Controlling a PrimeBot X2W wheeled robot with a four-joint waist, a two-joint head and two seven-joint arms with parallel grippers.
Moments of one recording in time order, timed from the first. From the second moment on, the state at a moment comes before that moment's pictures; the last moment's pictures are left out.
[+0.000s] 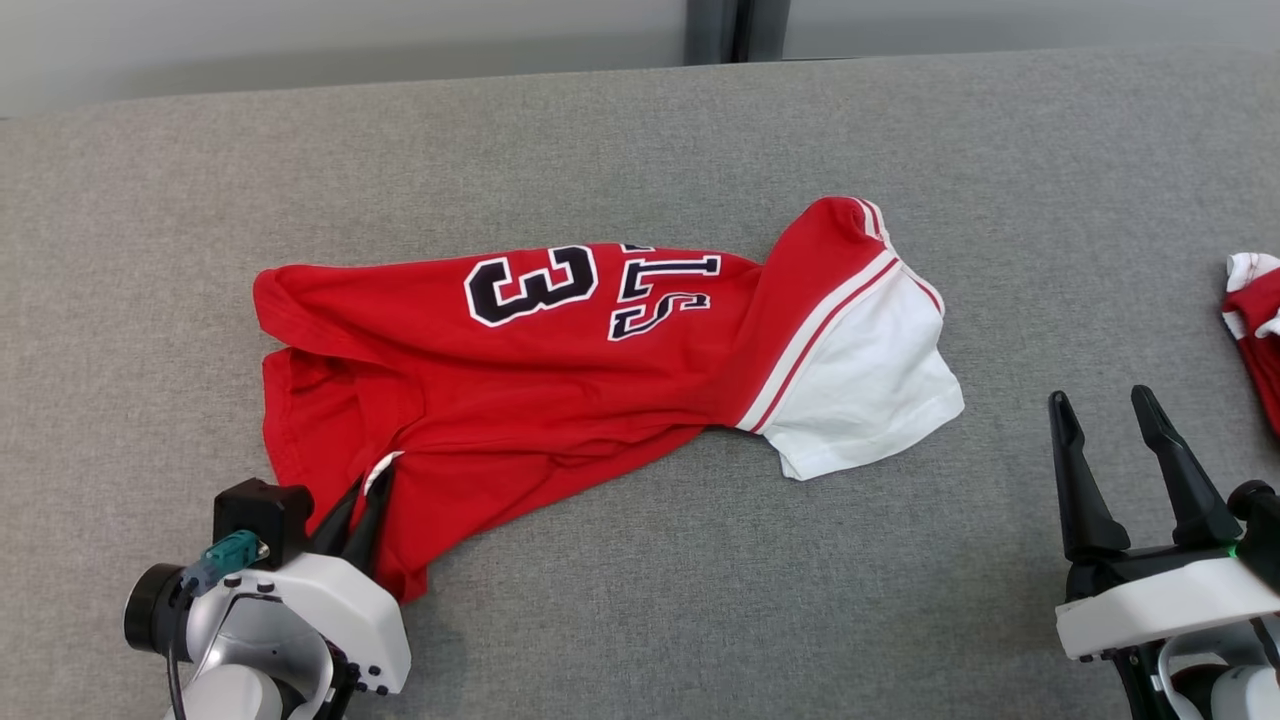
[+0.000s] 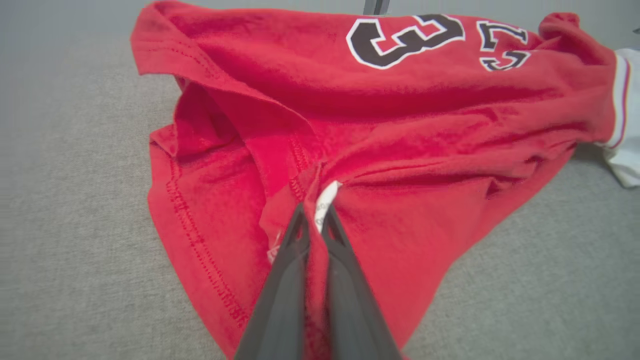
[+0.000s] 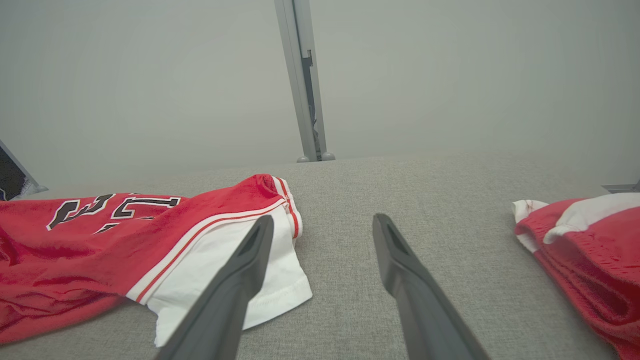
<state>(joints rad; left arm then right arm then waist) -0.15 0.36 -0.38 0.11 -0.49 0.14 0.11 -0.05 -0.08 -0.04 -0.03 0.25 0.13 -0.08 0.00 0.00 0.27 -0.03</state>
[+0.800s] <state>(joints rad) -0.11 0.36 -0.39 0.04 -0.50 0.15 0.09 -0.05 -0.08 -0.04 -0.02 0.25 0.13 -0.08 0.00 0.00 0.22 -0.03</state>
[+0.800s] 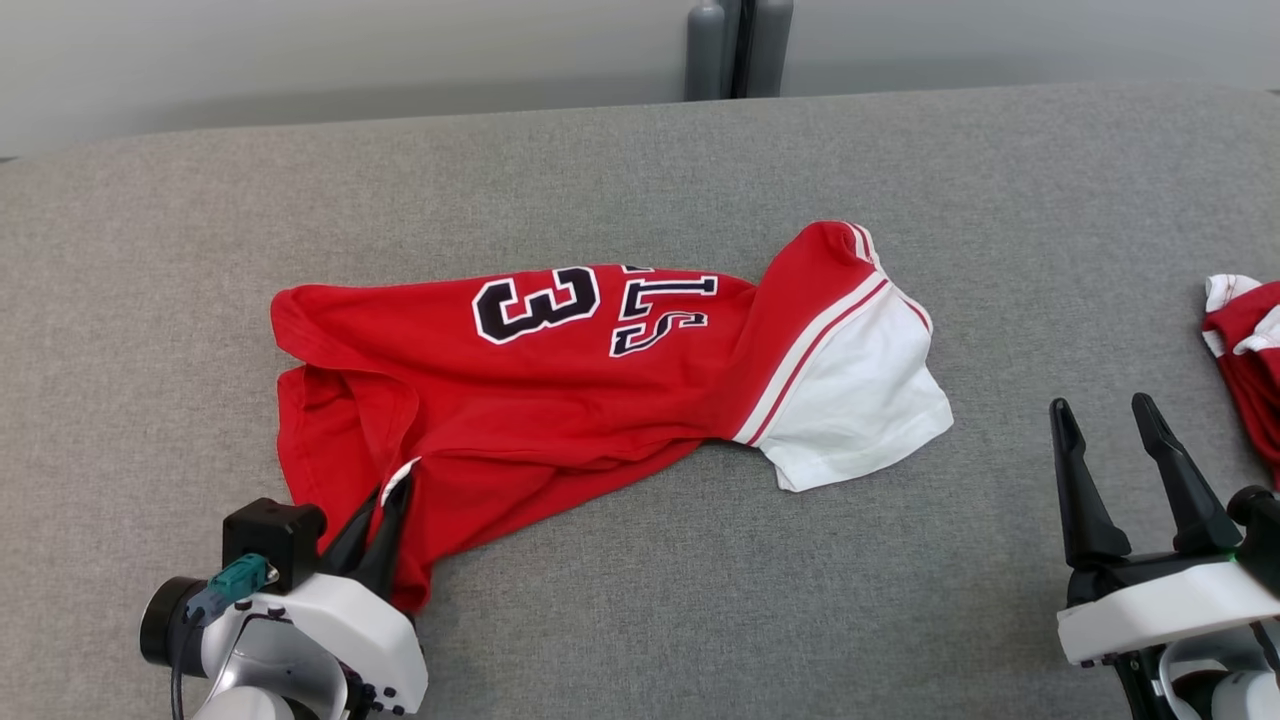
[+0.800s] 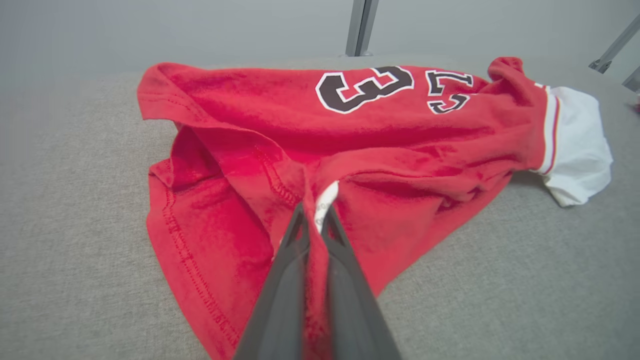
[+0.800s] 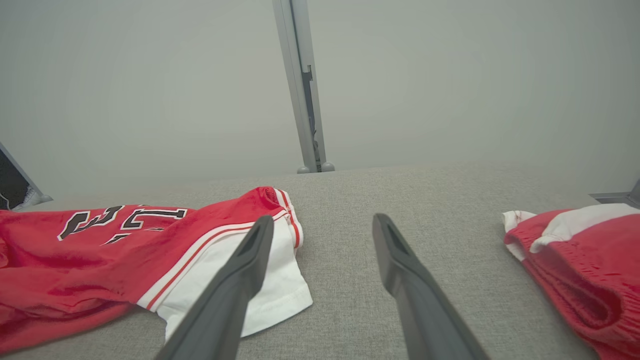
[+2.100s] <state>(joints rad) -0.15 0.33 -0.44 -0.03 -0.50 0.12 0.03 -0.38 -0.16 0.19 0.67 0.42 0.13 -0.19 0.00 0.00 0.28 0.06</state>
